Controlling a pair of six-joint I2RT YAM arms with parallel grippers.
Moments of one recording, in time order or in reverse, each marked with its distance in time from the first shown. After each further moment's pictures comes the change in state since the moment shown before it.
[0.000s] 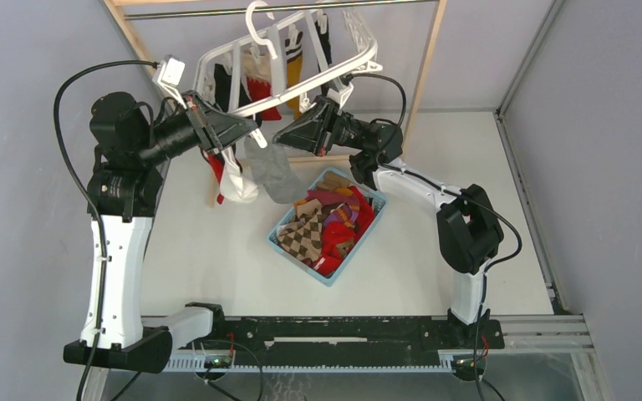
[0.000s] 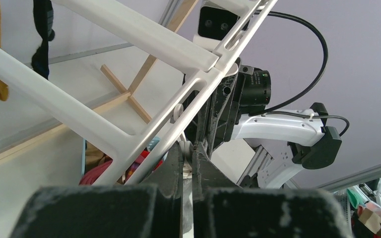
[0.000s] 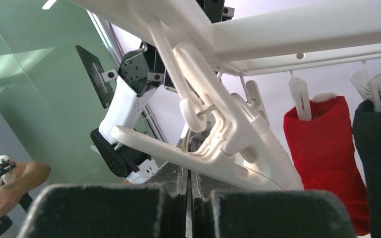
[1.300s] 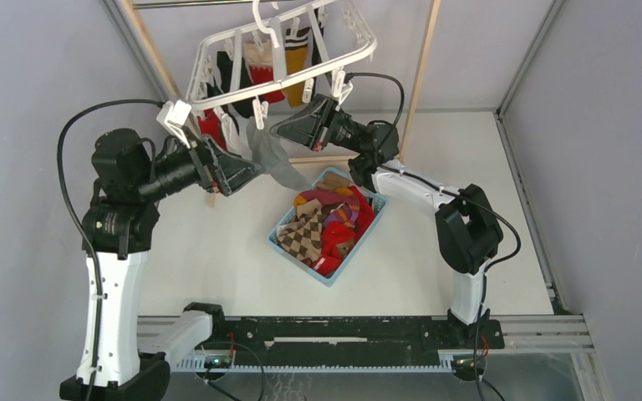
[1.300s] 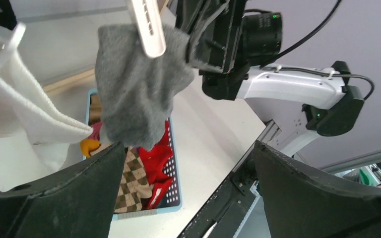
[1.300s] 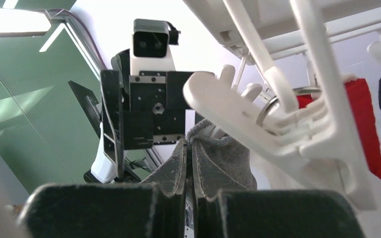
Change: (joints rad) left arm -0.001 -0.158 -0.131 -0.167 -0.032 0.106; right arm 0.020 0.000 -0.026 -0.054 0.131 0.010
